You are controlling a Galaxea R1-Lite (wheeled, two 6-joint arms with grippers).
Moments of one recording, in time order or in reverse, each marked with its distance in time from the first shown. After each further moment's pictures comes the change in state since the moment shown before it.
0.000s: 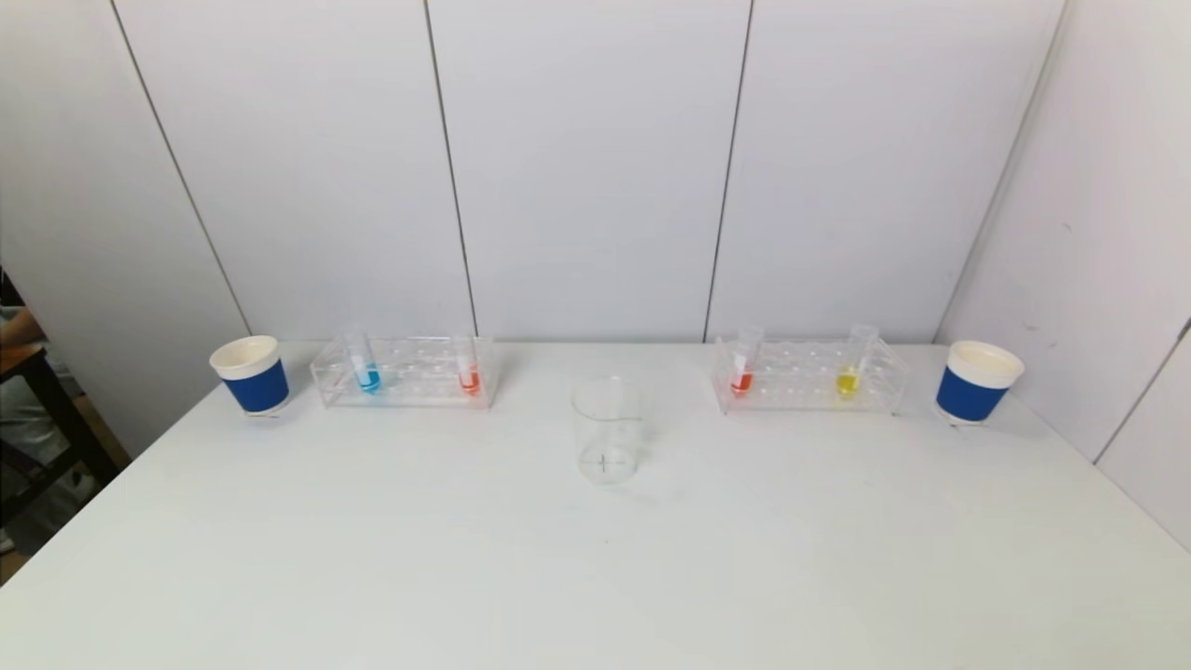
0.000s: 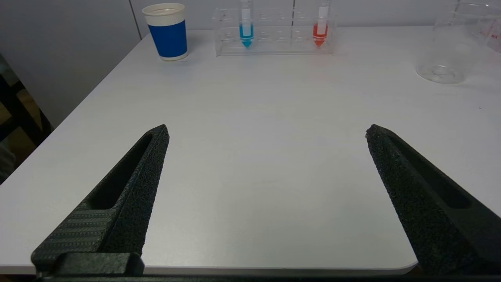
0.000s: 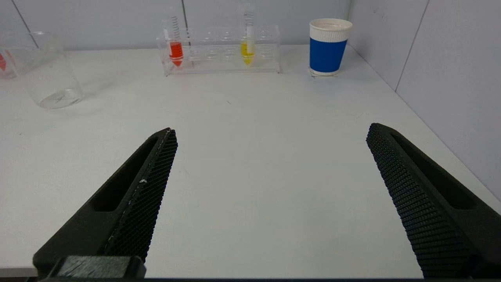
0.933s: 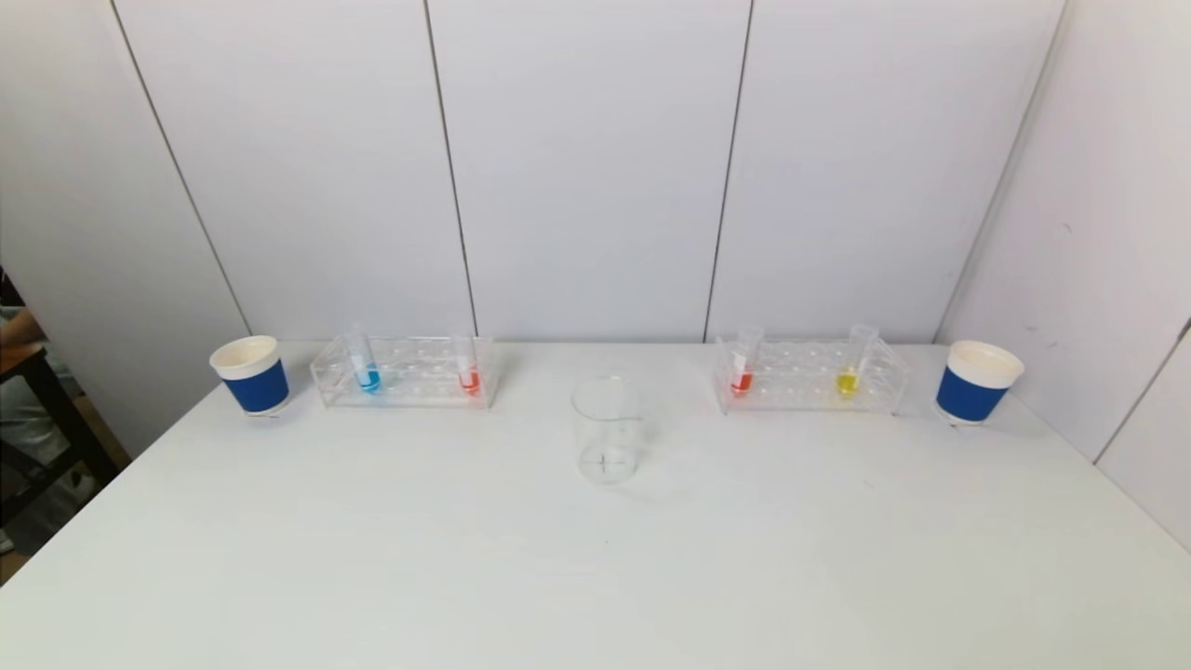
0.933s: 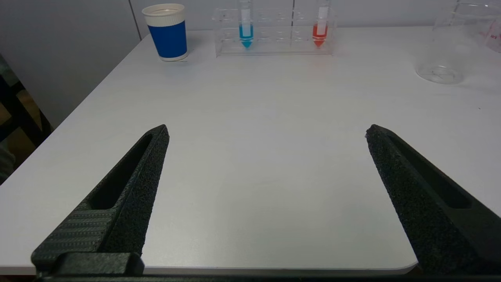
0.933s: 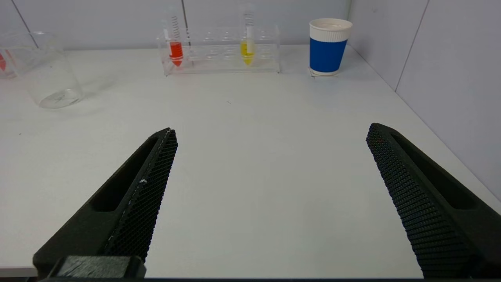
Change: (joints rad) left arm 0.000 0.000 0.000 0.000 0.000 0.000; right arm 0.000 0.000 0.000 0.000 0.000 0.000
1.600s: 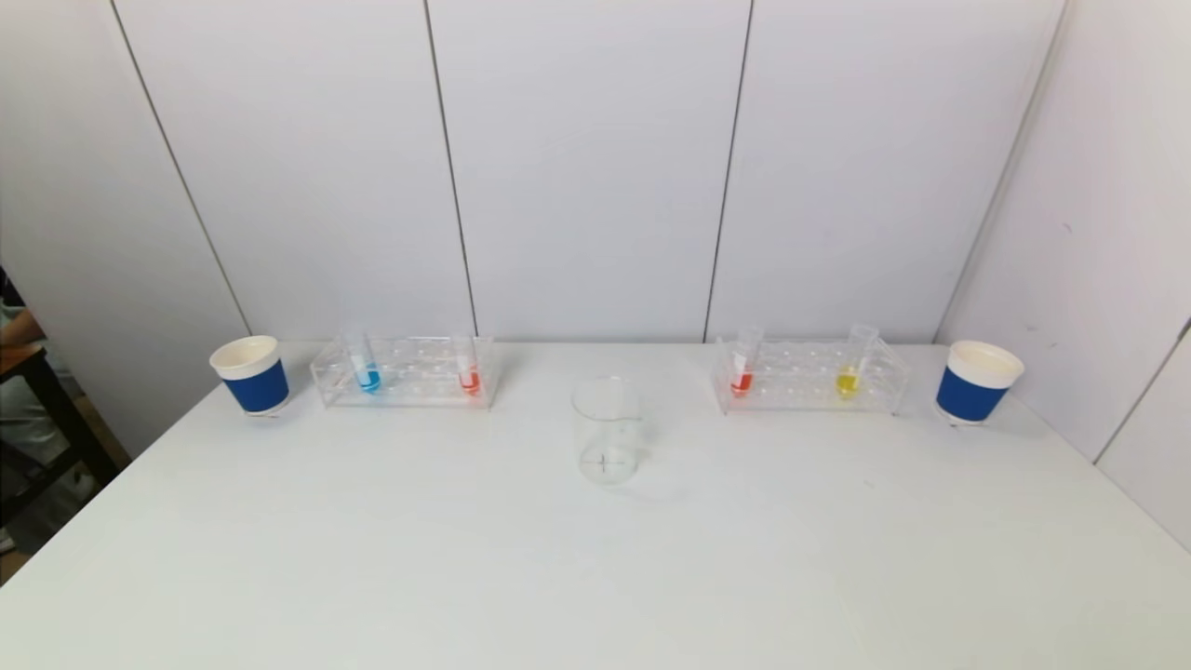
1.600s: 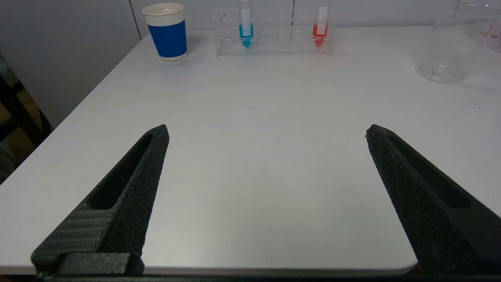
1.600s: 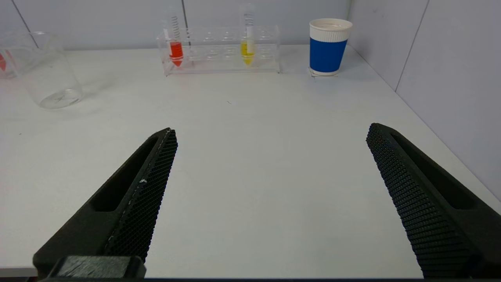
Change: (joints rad) left arm 0.000 0.000 0.000 0.000 0.000 0.000; right arm 0.000 0.000 0.000 0.000 0.000 0.000
